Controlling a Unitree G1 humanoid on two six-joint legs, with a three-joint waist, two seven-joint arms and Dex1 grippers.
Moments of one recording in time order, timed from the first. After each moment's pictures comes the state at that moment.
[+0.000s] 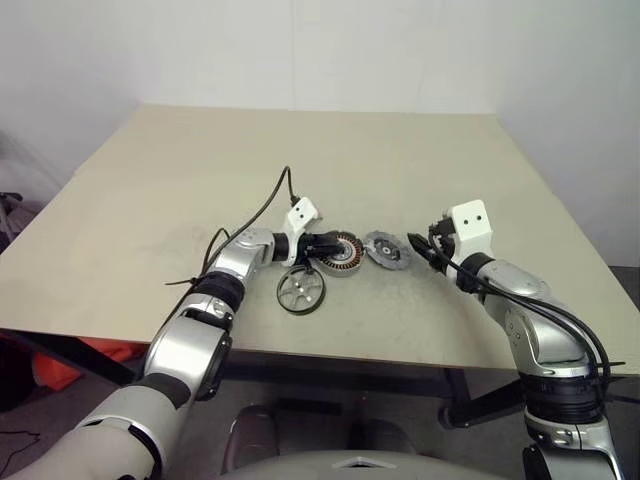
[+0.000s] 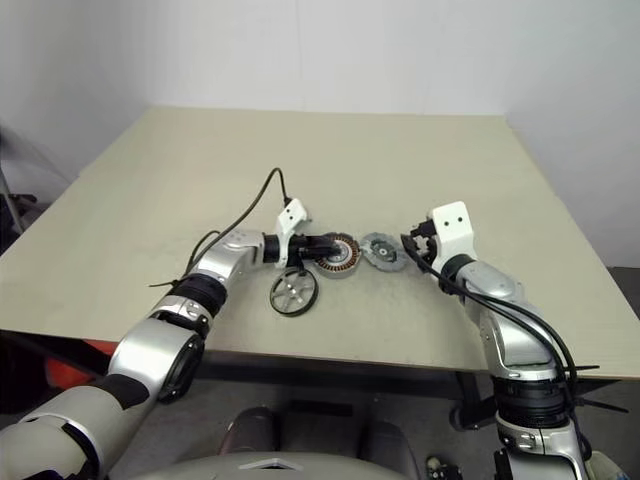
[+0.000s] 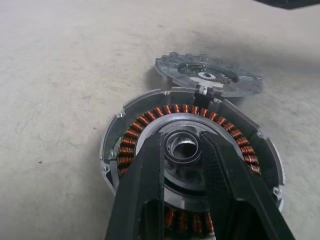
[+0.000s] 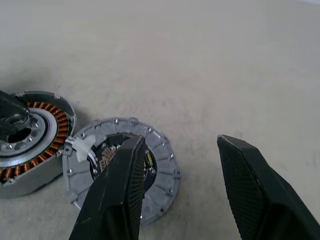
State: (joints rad) left arm -0.86 0.13 -0.14 0.97 -0.07 0.05 -1.03; right arm -0.24 -0.44 -0.10 -0.33 0.24 0.81 0.32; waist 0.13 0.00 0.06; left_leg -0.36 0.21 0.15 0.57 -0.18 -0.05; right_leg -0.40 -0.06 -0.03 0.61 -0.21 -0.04
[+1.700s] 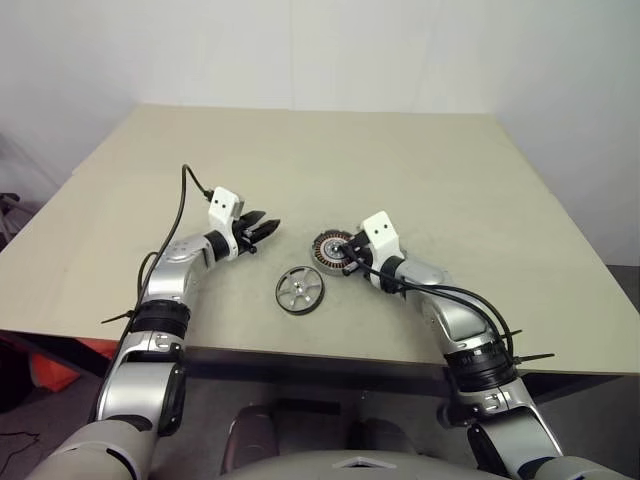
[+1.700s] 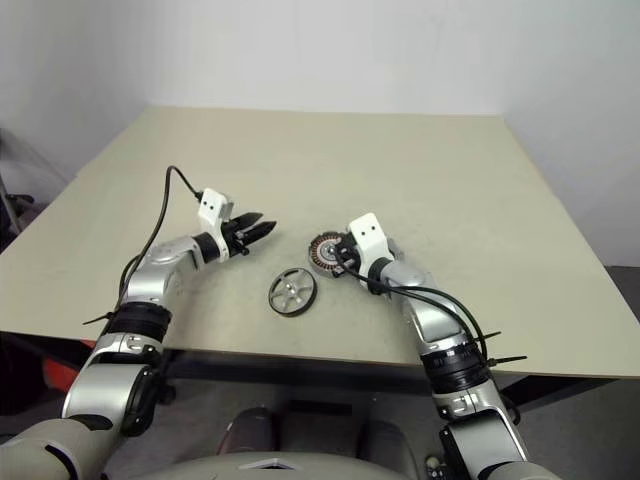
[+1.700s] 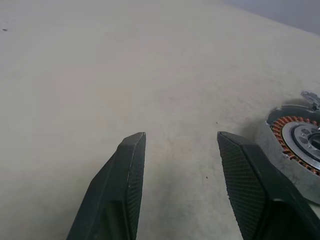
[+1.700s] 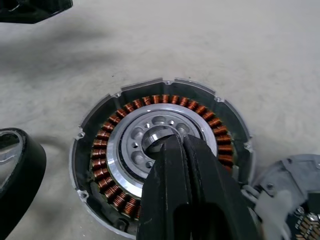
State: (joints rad) left arm -0.61 0.30 0.09 0.59 -0.21 0.19 -0.78; right arm -0.38 -0.24 0.19 -0.02 0.15 0.66 0.40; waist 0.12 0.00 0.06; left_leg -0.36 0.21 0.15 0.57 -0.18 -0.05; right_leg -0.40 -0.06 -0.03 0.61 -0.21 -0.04
